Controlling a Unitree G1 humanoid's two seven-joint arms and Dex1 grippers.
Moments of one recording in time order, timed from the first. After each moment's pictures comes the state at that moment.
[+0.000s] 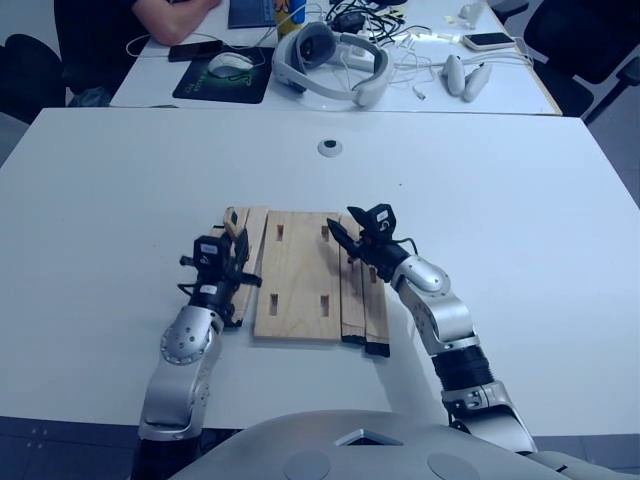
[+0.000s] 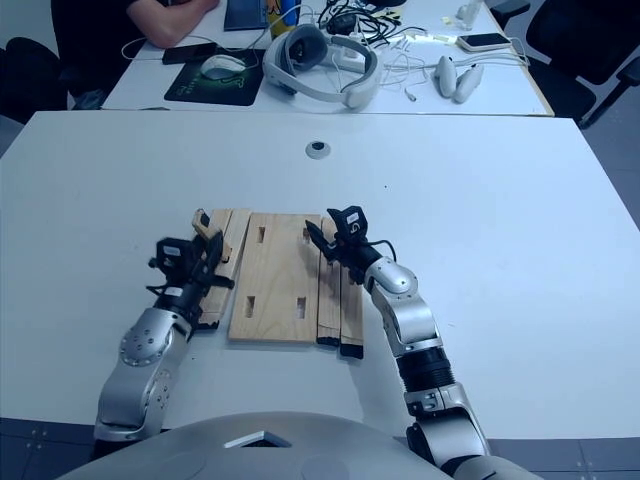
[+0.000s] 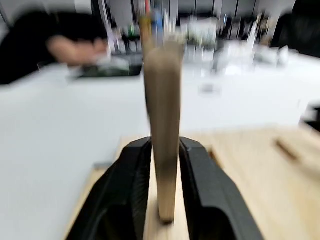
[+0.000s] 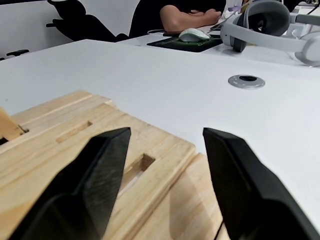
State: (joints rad) left arm 0.30 0.15 -0.09 -0.46 -0.09 0.29 -0.09; right arm -0.14 -0.12 0.17 0.07 0.16 0.21 0.42
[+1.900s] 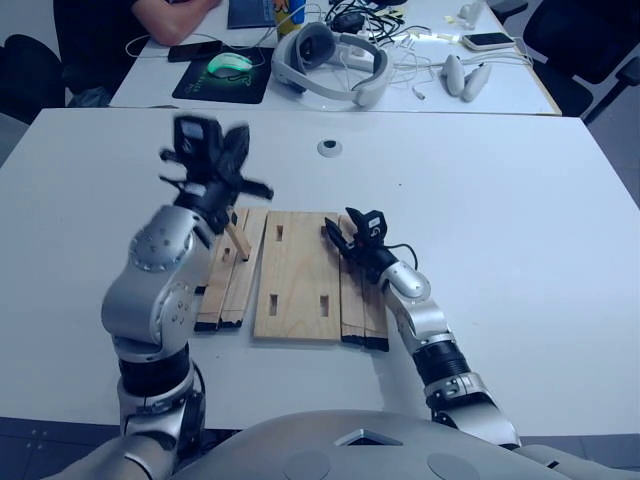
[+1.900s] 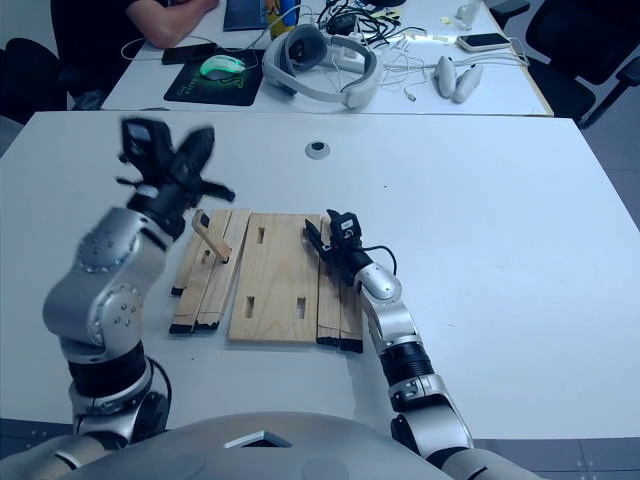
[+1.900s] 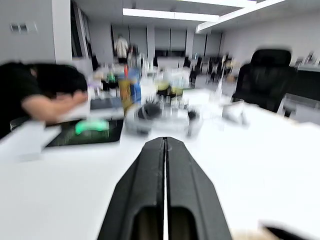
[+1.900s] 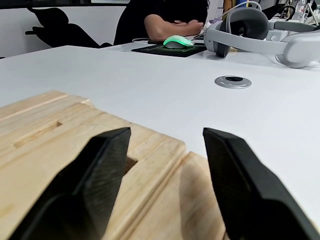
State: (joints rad) left arm -0.14 0.20 0.02 -0.59 -0.29 0.81 -0.09; right arm -0.18 -0.03 0.16 0.35 0.09 -0.07 0.35
